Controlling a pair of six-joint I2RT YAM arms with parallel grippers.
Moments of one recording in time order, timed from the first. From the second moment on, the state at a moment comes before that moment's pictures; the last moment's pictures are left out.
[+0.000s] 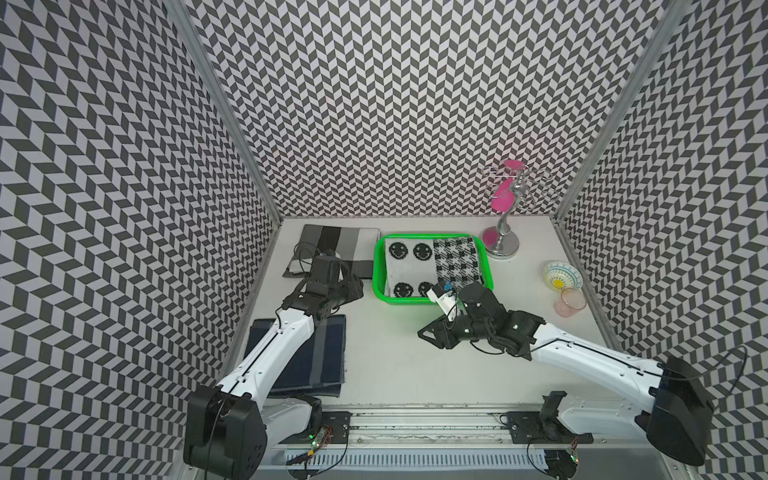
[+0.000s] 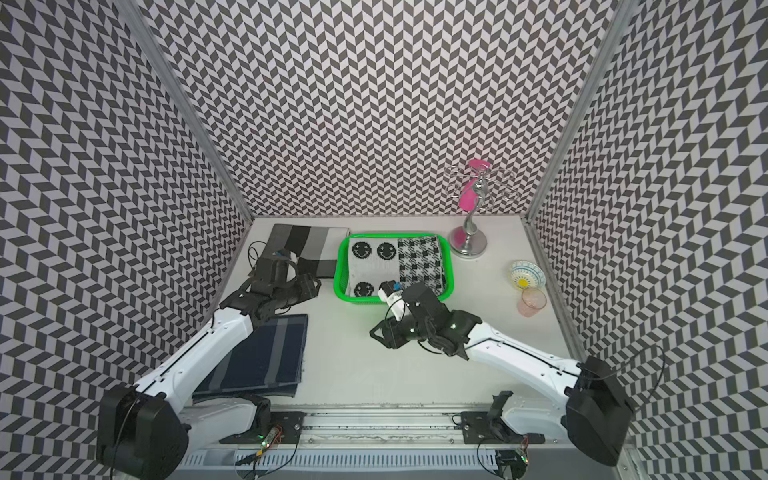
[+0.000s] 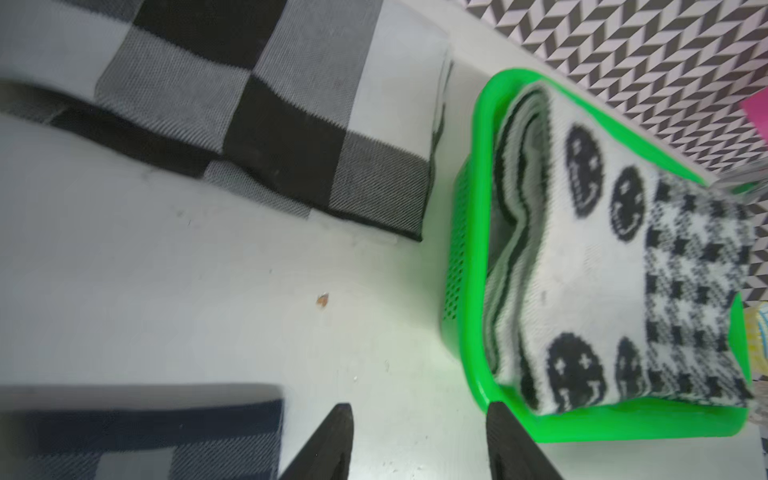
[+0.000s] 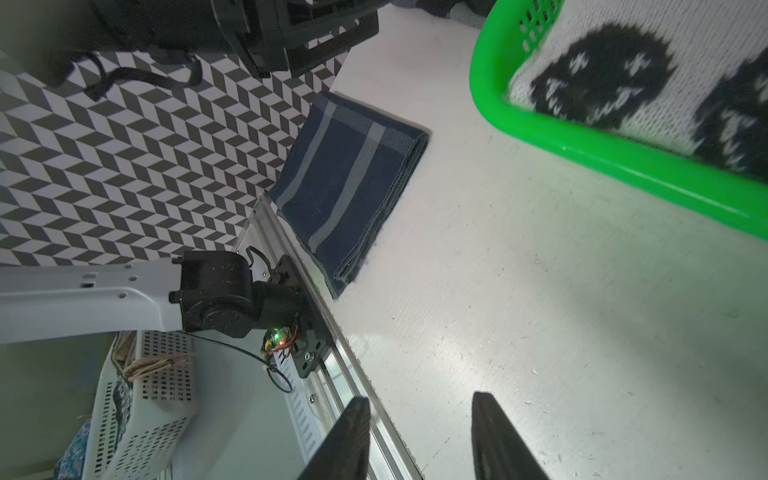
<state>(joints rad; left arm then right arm) -0.27 1.15 0.81 -0.46 0.05 -0.56 0.86 1.22 0.79 -0.26 -0.37 0.50</state>
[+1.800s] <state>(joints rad) -0.74 1.25 0.53 -0.23 -0.08 -0.96 0.85 1.15 0.54 -0.02 -0.36 0.59</state>
